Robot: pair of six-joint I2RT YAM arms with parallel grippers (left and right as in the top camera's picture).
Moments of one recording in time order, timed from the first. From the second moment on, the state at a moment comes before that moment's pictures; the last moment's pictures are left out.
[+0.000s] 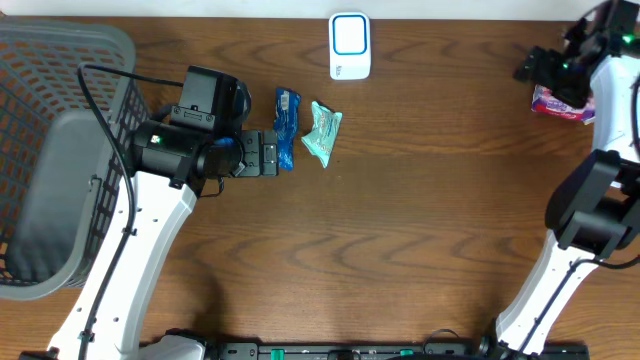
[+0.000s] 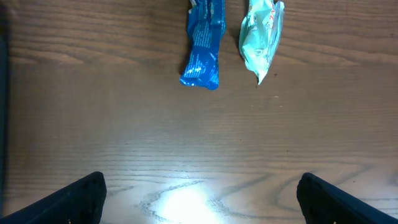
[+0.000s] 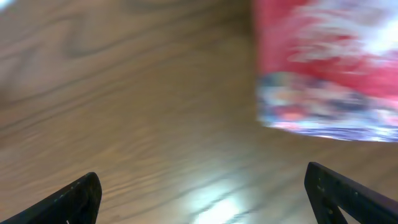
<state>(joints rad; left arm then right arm) -0.27 1.42 1.41 -1.11 0.07 -0.27 -0.30 2.28 2.13 -1.00 -0.23 0.14</state>
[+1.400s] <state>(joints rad) -0.27 1.42 1.41 -1.11 0.07 -0.27 0.64 2.45 2.14 -1.05 0.16 0.60</state>
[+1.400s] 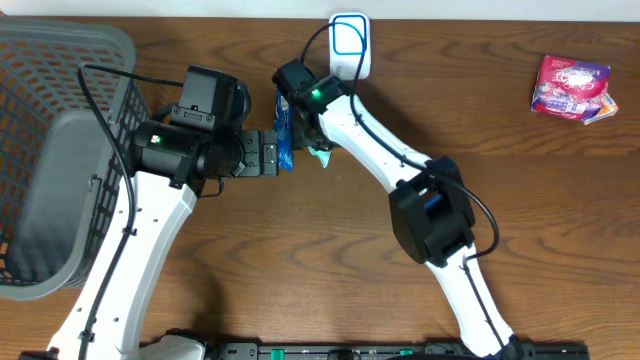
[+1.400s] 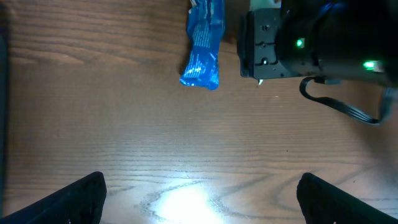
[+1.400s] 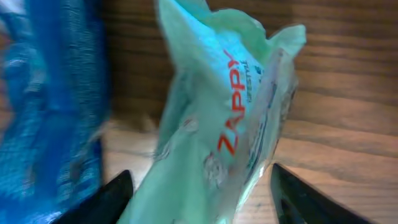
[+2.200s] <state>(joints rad) -0.27 1.42 1.41 -1.11 0.07 -0.27 0.24 2.44 2.14 -1.19 -0.65 0.25</state>
